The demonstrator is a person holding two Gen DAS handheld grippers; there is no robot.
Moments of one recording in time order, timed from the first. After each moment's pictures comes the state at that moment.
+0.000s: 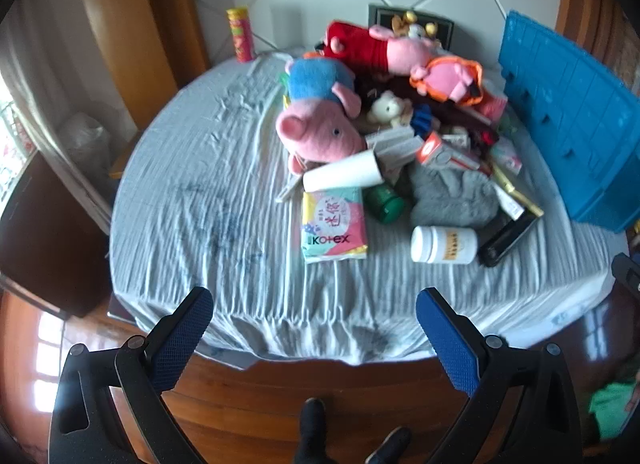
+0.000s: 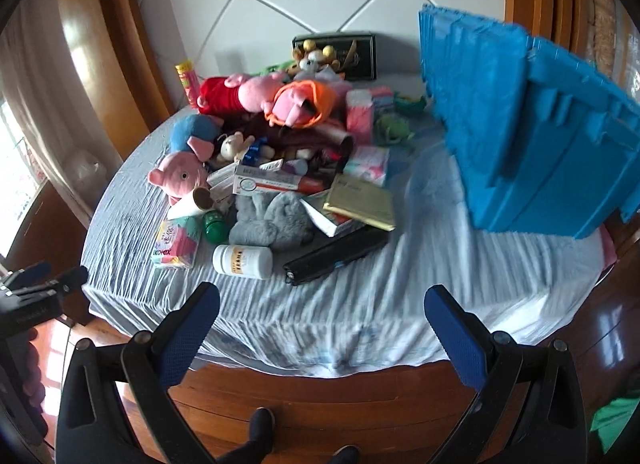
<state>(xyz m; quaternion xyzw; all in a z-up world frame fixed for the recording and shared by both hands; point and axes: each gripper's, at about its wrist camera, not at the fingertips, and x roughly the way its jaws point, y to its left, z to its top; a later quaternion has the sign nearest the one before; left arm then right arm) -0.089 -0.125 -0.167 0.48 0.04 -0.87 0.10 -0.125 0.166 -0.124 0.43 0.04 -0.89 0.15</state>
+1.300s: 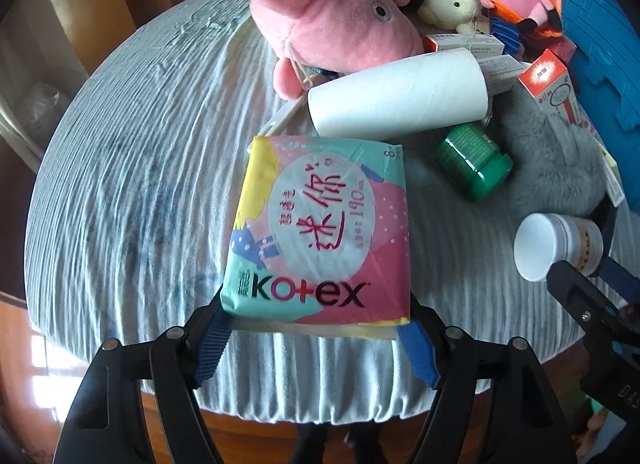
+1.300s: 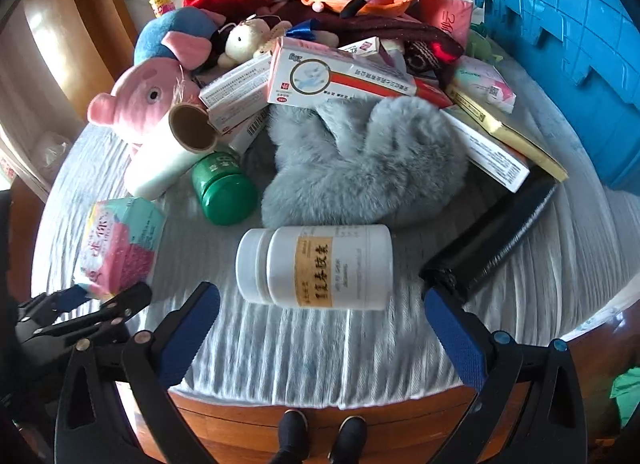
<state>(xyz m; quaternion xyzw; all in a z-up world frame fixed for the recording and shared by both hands) -0.181 -0.157 -0.307 0.55 0.05 -0.83 0.08 -0.199 0.023 -0.289 0.50 0.05 -0.86 0.12</state>
